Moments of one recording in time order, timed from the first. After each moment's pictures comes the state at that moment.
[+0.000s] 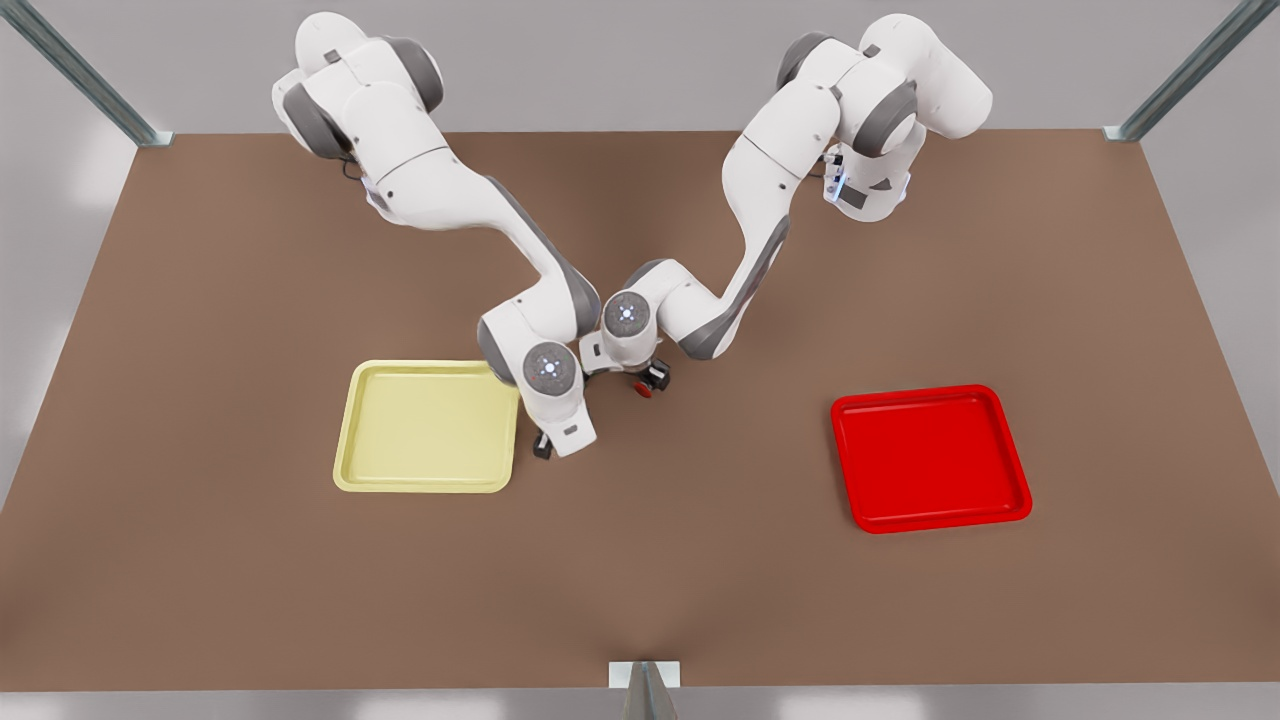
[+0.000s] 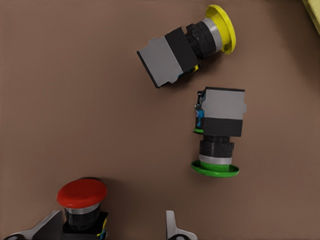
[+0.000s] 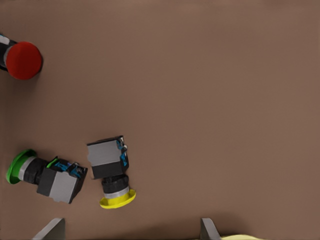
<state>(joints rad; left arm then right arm) -0.86 0.81 0.01 -1.47 -0.09 2.19 -0.21 0.57 0.70 0.04 -1.44 -0.06 2.02 -0.69</state>
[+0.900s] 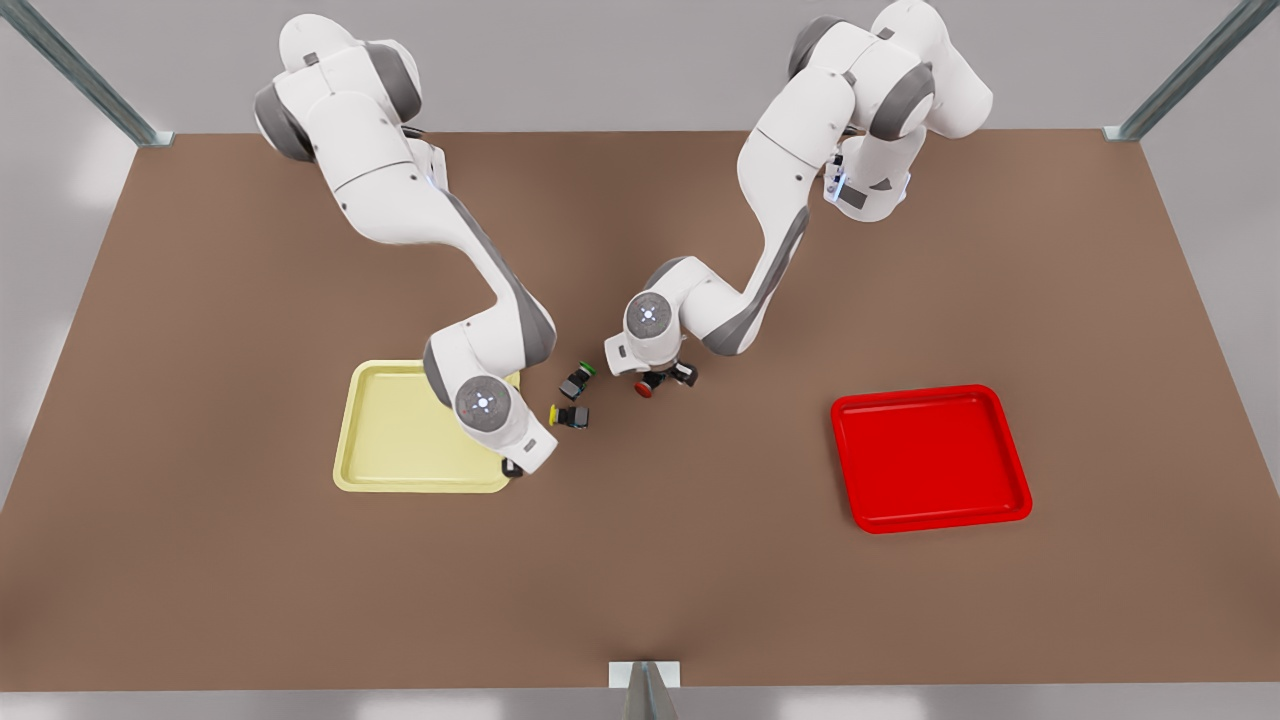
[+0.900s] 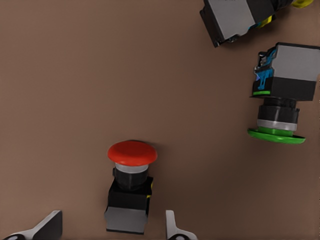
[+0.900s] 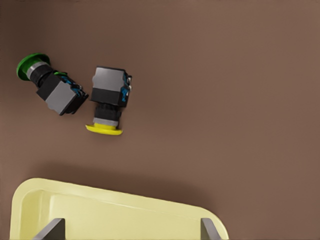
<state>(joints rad) -0.86 0.73 0.05 -1.62 -0.08 2.18 -0.22 0.45 0.68 0.04 -1.47 0.00 1.98 -1.19</state>
